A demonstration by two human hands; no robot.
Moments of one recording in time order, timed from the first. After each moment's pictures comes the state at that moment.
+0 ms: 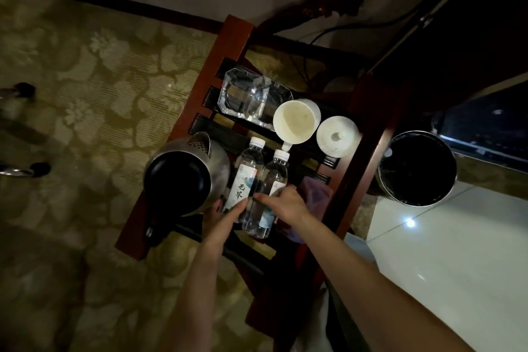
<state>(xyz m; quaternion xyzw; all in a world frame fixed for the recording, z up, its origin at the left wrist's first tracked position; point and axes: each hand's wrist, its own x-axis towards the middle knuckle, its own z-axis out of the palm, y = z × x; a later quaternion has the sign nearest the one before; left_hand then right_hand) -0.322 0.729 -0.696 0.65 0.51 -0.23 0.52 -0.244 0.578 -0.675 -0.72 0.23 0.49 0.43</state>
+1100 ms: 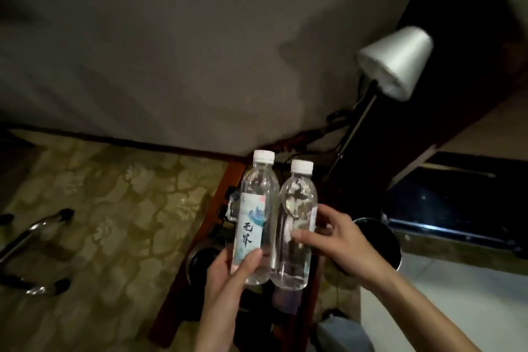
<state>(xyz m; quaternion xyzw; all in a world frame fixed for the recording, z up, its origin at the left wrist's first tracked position) -0.265 0.648 -0.297 0.60 0.26 -0.10 0.75 -0.197 0.461 -0.289 -0.69 0.04 0.25 0.67</state>
